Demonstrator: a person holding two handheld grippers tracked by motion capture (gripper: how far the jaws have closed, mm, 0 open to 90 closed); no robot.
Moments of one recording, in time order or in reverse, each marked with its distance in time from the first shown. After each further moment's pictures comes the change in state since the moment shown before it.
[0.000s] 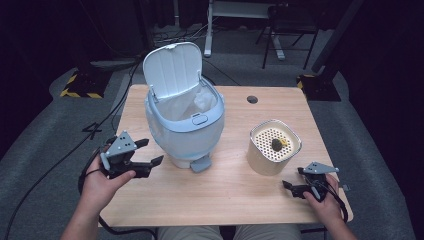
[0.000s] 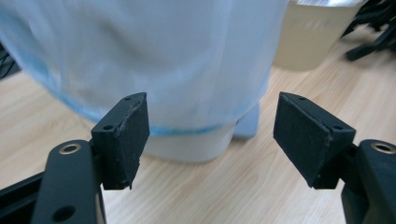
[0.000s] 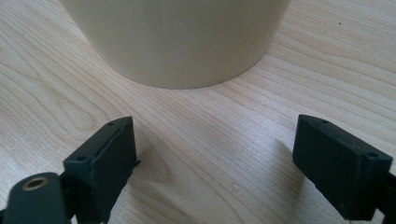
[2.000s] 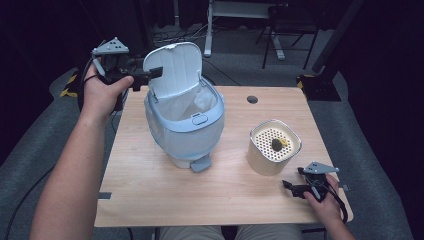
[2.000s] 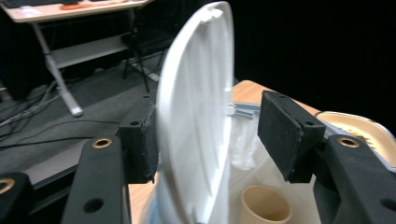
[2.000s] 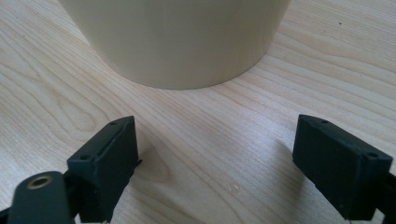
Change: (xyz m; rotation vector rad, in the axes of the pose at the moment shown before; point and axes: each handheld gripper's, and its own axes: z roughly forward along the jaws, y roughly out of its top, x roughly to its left) left arm 0.110 0.151 0.016 -0.197 0.014 -0.058; right arm 0.000 0.000 0.000 -0.003 0.003 0.007
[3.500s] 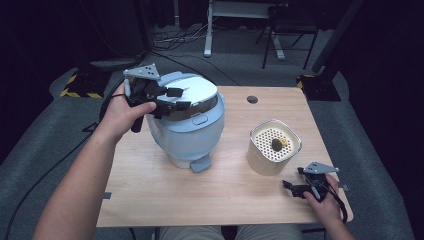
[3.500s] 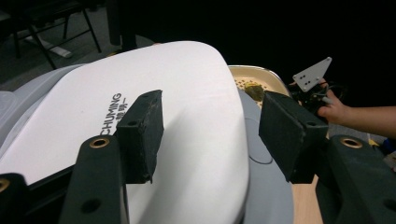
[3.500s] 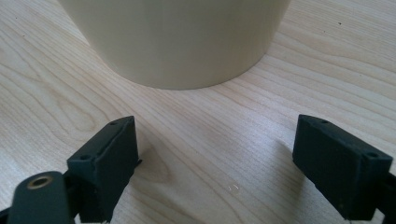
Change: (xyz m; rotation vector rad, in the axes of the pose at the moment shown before) left arm -0.059 -0.020 0.028 0.149 -0.329 0.051; right arm 0.000 0.000 0.000 0.001 -0.001 -0.002
